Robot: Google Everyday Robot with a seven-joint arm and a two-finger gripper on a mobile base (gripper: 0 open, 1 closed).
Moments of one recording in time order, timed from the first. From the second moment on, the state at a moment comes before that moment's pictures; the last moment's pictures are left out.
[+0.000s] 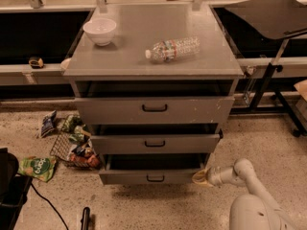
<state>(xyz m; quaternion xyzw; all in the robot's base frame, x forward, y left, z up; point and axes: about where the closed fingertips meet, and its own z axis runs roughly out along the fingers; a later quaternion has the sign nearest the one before) 0.615 -0.238 0.181 -0.61 0.65 0.25 0.38</state>
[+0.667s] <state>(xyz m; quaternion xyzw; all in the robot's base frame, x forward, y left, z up) 0.622 -0.241 0.181 -0.61 0.65 0.25 0.39</state>
